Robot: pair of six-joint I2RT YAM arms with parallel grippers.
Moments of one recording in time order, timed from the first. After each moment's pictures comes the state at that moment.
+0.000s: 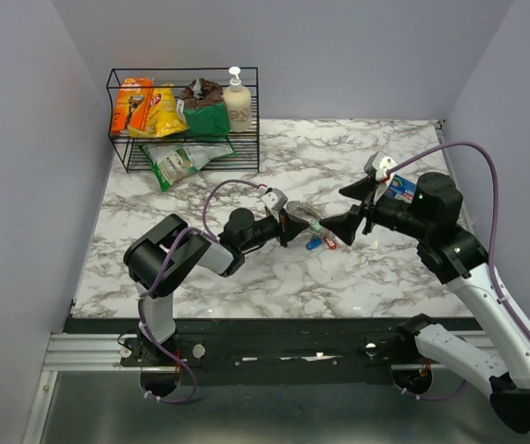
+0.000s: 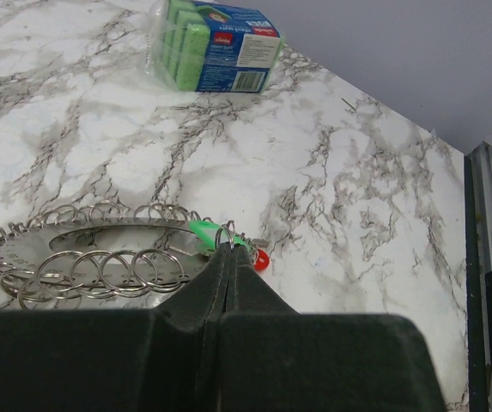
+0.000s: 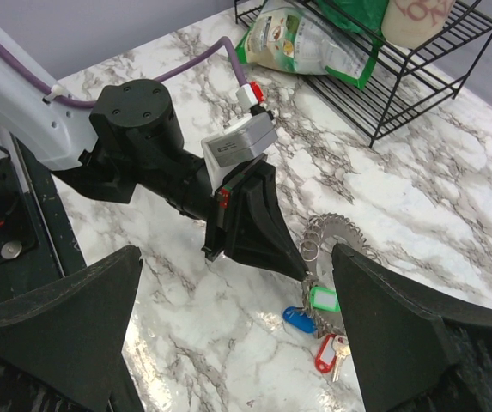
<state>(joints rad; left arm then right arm) -0.71 1.87 0.66 1.22 0.40 -0.35 0.44 0.88 0.99 -0.31 -0.56 -0.09</state>
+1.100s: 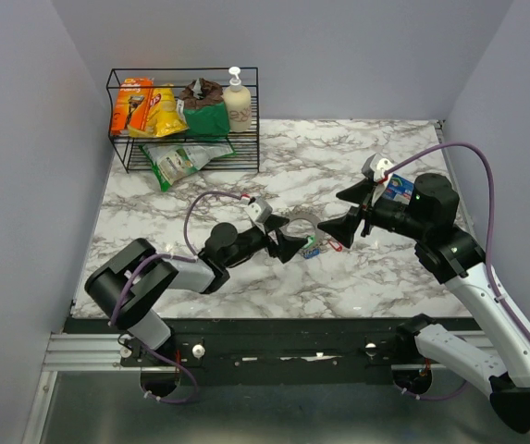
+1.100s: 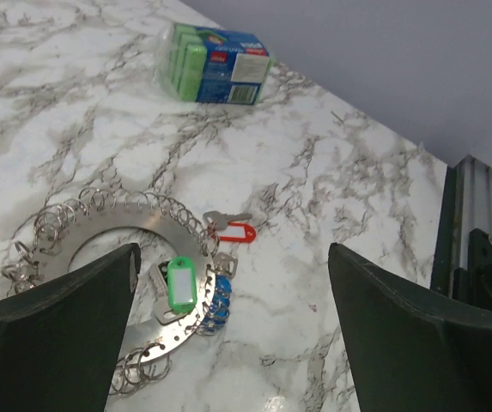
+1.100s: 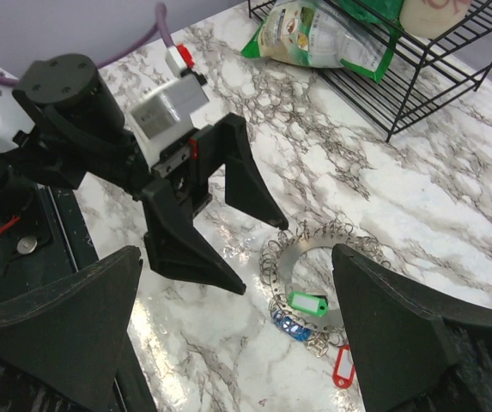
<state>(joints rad) -0.76 1.61 0.46 1.19 0.29 -0.34 0.44 0.88 0.97 -0.31 -0.59 -0.07</state>
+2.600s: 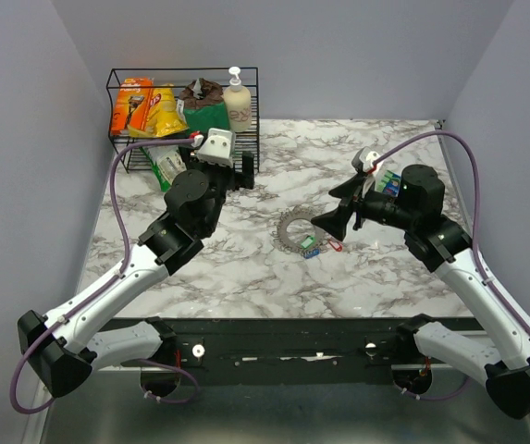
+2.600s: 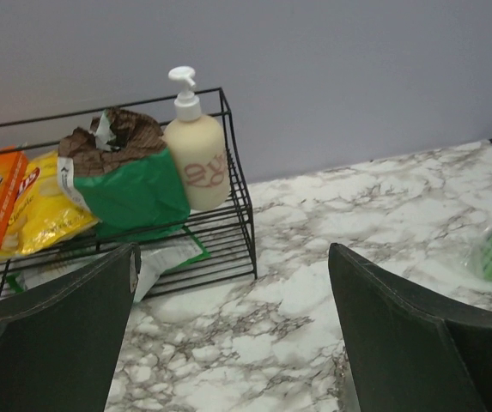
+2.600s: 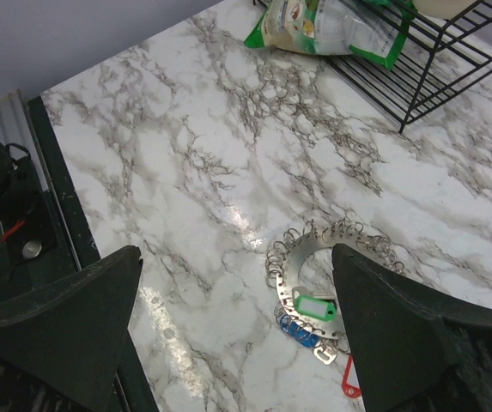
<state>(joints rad) -0.76 1.07 1.05 0.13 -0.53 0.07 0.44 0.97 0.99 -0.26 -0.61 -0.04</state>
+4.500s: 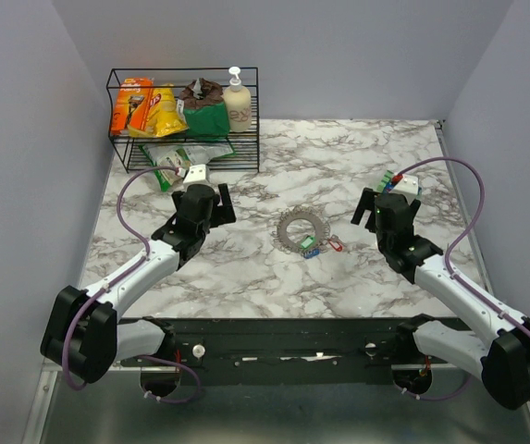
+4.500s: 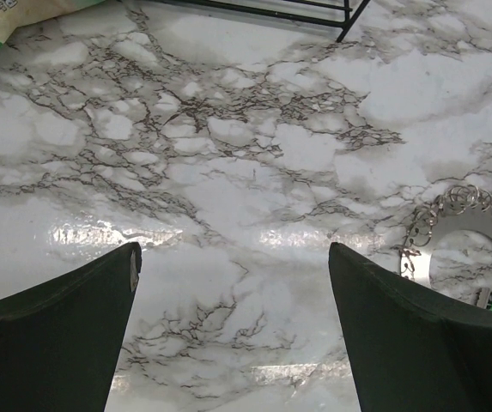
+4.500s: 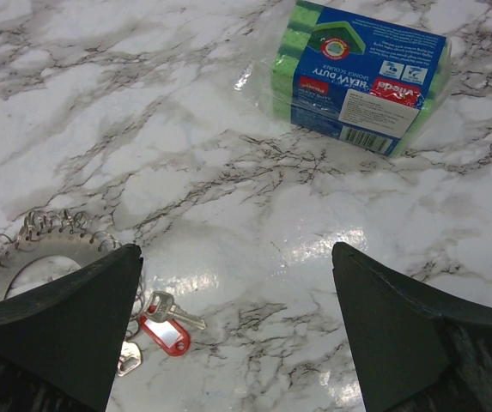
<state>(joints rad) -0.46 1.21 0.71 -0.03 -0.34 -0.45 0.42 1.04 0.63 -0.09 0.55 0.39</state>
